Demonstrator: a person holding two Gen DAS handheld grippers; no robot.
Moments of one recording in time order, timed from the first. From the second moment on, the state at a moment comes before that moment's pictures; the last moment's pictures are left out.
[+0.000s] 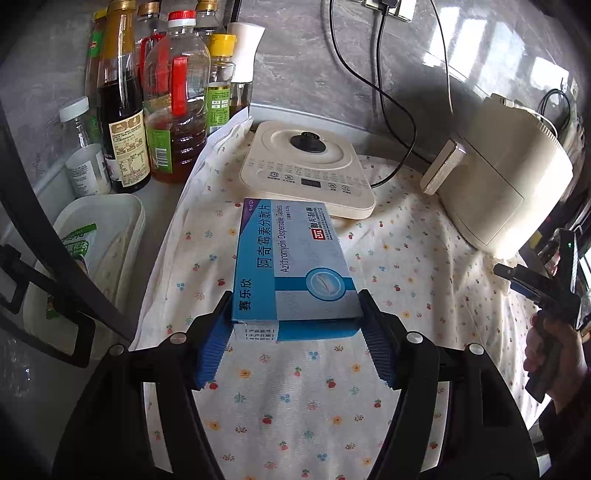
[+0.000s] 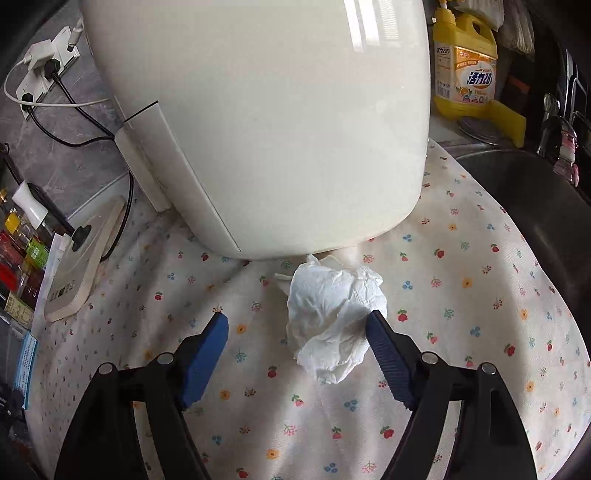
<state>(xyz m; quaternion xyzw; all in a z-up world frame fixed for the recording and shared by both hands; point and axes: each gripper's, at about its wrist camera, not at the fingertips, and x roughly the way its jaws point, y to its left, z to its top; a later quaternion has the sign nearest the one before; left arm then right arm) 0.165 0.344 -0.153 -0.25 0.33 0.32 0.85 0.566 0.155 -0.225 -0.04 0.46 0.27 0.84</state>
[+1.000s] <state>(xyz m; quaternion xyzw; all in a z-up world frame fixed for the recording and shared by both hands) 0.238 0.194 -0.133 -0.25 0.33 0.18 0.89 0.469 -0.063 -0.180 0.04 0.45 0.28 0.85</state>
